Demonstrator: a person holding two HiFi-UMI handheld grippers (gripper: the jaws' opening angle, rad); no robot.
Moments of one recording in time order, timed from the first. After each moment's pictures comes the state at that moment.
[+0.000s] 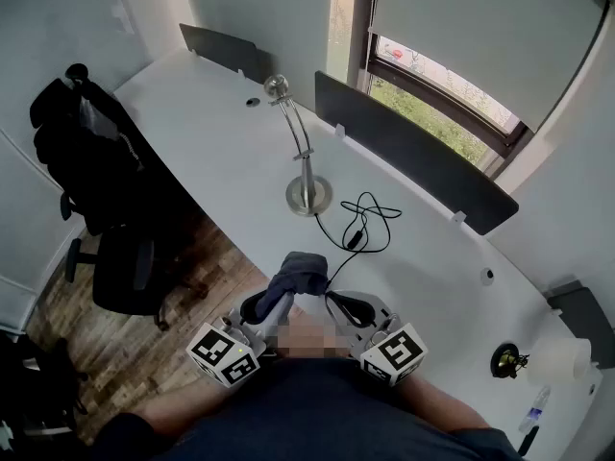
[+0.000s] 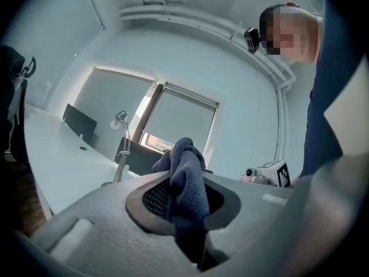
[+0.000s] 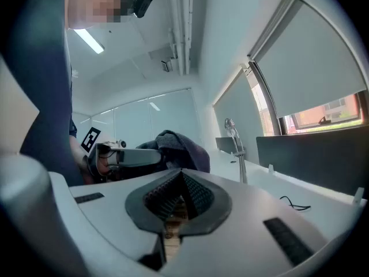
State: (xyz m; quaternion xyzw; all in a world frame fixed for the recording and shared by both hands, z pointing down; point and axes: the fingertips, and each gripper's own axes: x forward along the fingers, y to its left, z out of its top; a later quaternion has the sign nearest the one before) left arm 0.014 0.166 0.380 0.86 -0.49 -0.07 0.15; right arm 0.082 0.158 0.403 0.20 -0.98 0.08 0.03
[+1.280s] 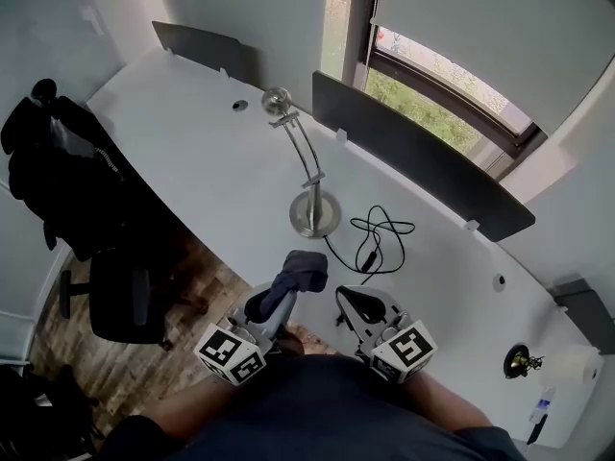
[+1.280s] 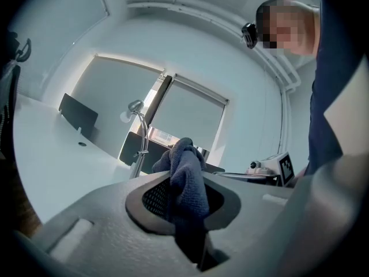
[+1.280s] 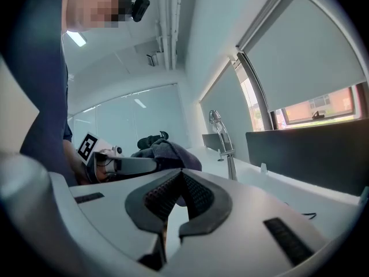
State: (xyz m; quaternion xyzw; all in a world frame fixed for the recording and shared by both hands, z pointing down) left arm -0.056 0.067 0.419 0.87 -0.46 -0.05 0.18; right arm 0.028 0.059 0.422 0.26 -0.96 0.11 0.05
